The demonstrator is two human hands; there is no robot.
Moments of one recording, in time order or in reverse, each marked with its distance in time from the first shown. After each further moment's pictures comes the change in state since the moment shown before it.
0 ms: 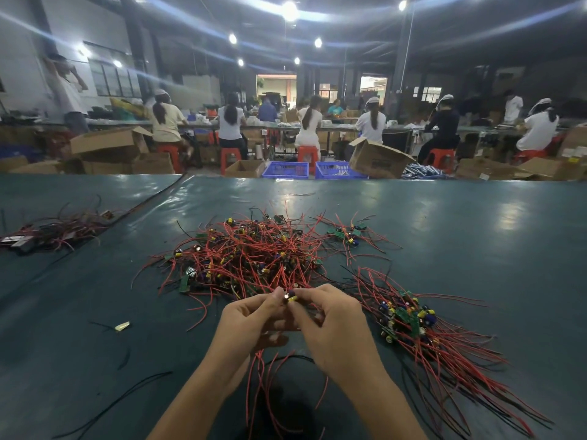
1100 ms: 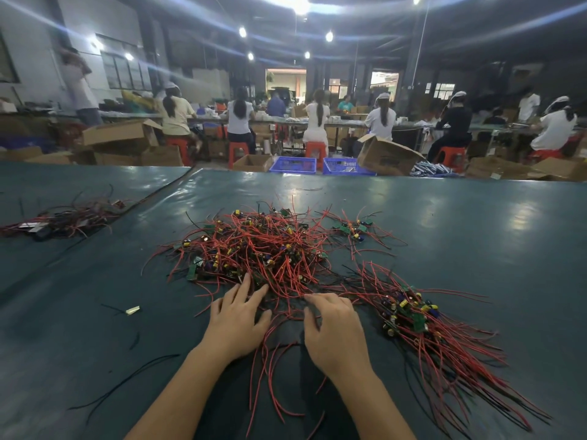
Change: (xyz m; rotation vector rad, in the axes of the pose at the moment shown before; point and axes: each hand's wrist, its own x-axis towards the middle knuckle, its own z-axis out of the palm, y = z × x) left_hand 0.055 -0.054 -0.059 1.575 0.052 0.109; right_hand -0.008 0.034 0.028 -0.248 -0.128 0.142
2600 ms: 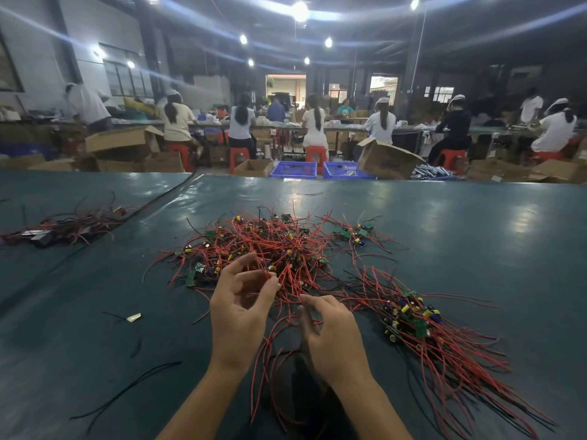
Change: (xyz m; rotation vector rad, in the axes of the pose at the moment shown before) left_hand -0.039 0.053 -0.044 -1.277 0.693 0.181; right_hand -0.001 -0.009 -0.001 0.202 0.095 -0.066
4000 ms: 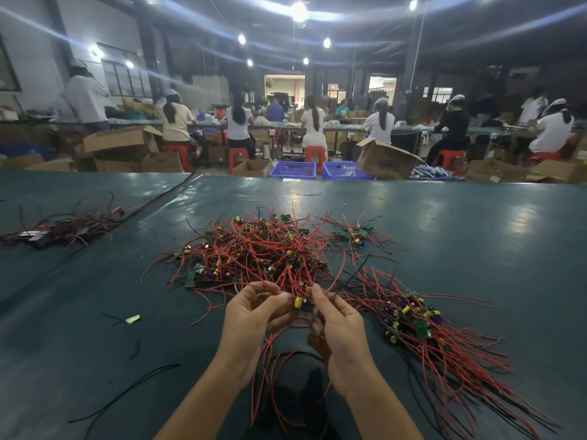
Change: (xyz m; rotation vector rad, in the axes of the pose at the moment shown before) left_hand -0.002 0.013 0.008 -0.387 -0.111 -0.605; right_hand 0.008 -0.022 -0.011 1.155 0.024 0.703
